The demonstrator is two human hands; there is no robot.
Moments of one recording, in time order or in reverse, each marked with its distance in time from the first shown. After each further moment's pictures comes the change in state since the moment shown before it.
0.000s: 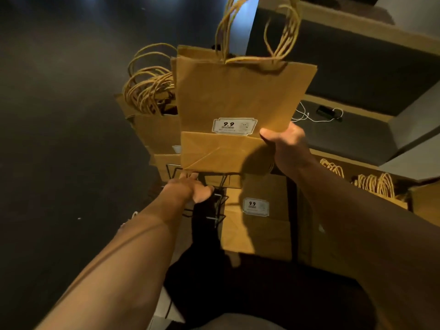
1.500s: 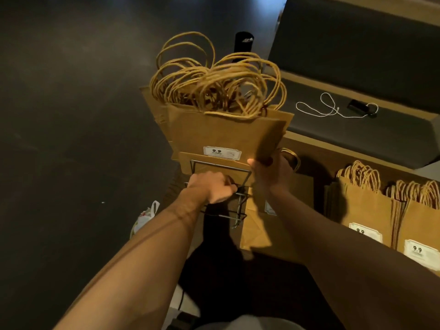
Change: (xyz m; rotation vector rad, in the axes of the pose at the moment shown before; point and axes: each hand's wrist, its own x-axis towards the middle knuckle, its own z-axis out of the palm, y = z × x) left_hand 0.002 -0.015 0.007 -0.106 0.186 0.152; right_hand 0.000 0.088 0.071 -0.446 0.263 0.070
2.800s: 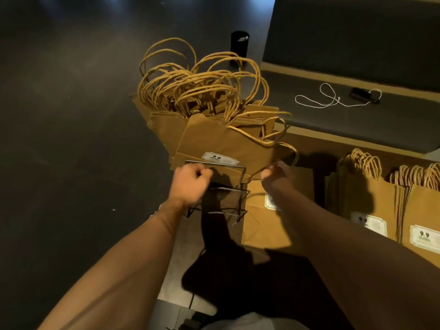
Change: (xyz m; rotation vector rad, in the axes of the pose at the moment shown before) left_hand -0.029 -0.018 0.010 -0.606 0.550 -0.054; right_hand 0.014 0.041 -0.014 0.021 -0.012 0.354
